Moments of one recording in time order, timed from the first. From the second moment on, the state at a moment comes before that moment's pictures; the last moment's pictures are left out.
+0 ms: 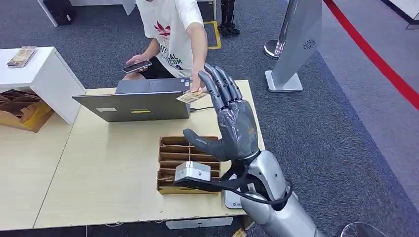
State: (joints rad) left arm -0.06 -0.18 -0.95 0.02 1.52 0.42 0.10; right arm -0.42 0.00 0.71 -1.65 1.01 -0.41 -0.04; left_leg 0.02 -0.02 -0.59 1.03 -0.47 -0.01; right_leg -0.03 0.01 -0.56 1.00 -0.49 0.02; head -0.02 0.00
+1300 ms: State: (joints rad) left arm -0.06 -0.16 -0.95 0.02 1.52 0.39 0.12; right arm -0.55 0.04 0.74 -1.22 1.36 -0.50 0.06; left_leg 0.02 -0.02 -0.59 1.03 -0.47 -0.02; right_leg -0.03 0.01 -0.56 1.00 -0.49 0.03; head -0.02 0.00
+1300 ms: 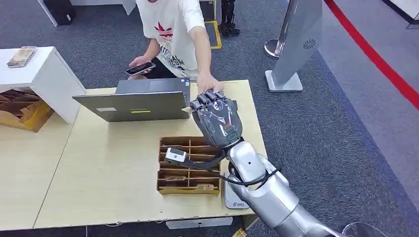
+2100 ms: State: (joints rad) left arm -0.05 -0.18 -0.93 0.02 1.52 0.41 0.09; right arm -0.37 0.11 0.62 -1.36 0.61 -0.25 -0.10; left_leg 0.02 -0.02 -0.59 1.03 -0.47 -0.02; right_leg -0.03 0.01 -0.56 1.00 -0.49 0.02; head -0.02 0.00
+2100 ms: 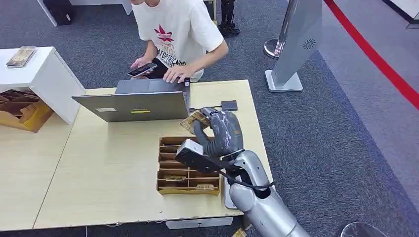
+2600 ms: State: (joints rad) left arm -0.05 -0.18 -0.86 0.02 1.52 0.41 0.06; right arm -0.17 0.11 0.54 -1.58 -0.08 0.00 -0.16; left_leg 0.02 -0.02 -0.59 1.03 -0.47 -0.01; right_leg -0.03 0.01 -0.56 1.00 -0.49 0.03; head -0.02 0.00
